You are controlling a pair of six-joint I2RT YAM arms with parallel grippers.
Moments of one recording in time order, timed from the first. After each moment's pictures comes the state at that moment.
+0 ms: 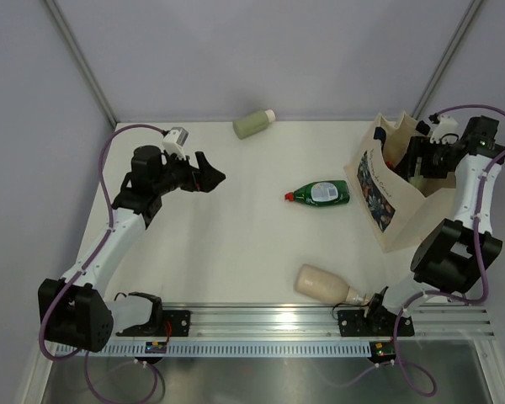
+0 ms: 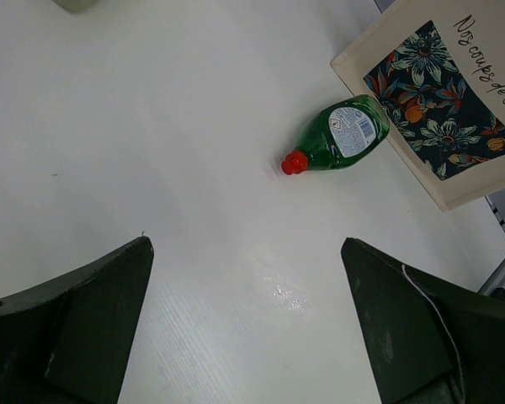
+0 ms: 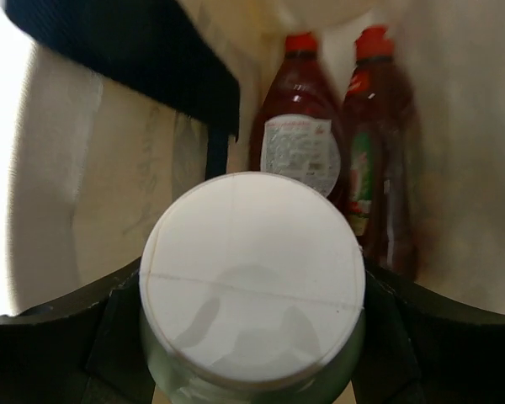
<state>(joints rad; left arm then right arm) -0.21 1.19 0.94 -0.12 0.49 -0.32 -0.49 1.61 1.60 -0.97 -0.60 -0.35</state>
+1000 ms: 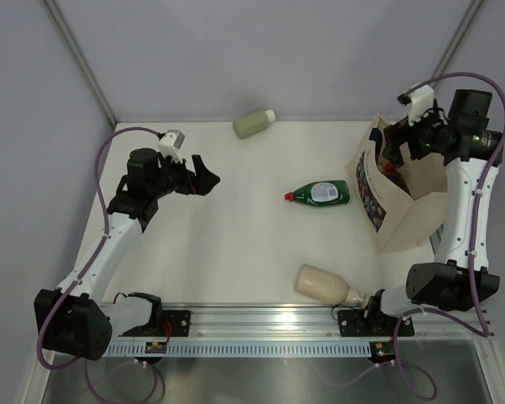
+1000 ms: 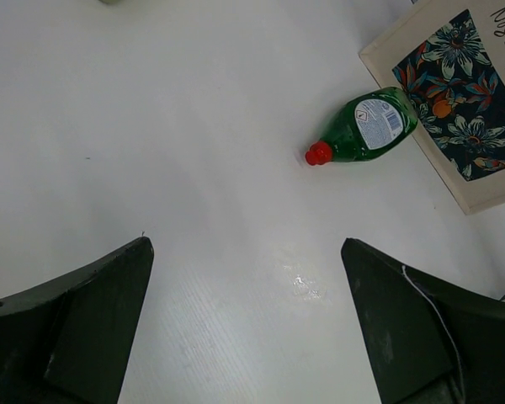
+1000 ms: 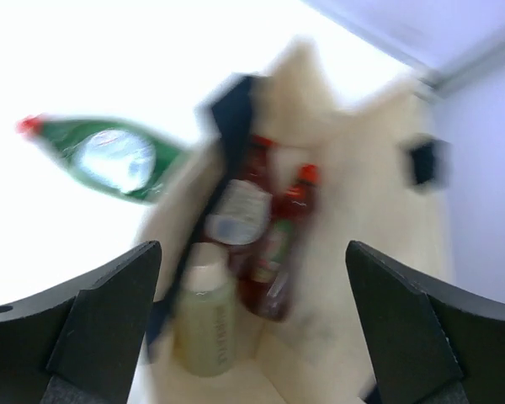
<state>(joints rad) -0.20 1.15 0.94 -0.19 0.44 -0.27 -0.30 1.46 1.80 -1.00 -0.45 -0.59</state>
